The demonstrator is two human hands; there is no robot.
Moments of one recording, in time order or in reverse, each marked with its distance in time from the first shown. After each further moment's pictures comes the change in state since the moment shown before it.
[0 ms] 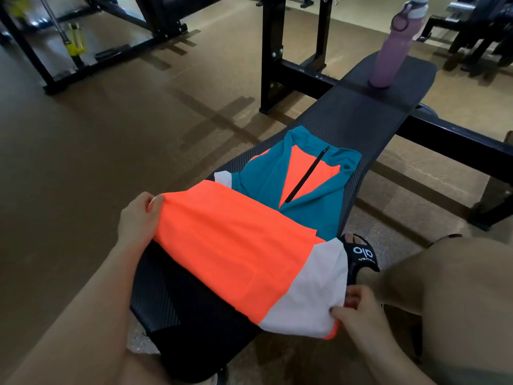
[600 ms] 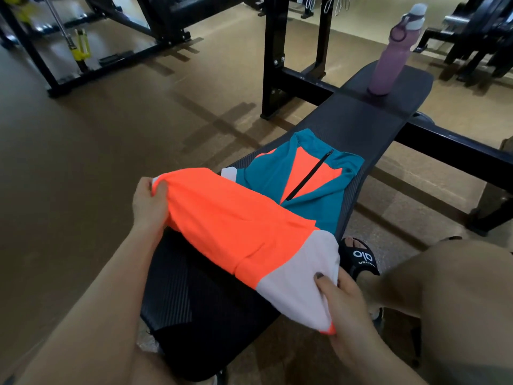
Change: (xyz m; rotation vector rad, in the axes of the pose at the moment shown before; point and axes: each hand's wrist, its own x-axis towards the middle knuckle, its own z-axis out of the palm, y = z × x) left_hand -0.002 0.037 0.001 -0.568 0.125 -0.080; right_hand -0.031 -0.038 0.035 0.477 -0.056 -0.065
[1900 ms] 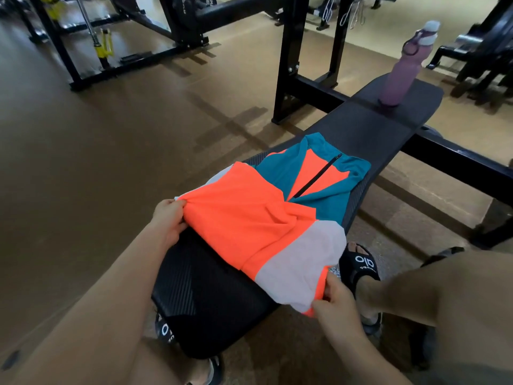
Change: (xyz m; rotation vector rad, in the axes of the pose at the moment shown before) left_hand -0.026 -0.018 0.001 -0.280 -0.125 -0.531; right_hand 0.007 0.035 -0.009 -0.323 -0.183 -0.240
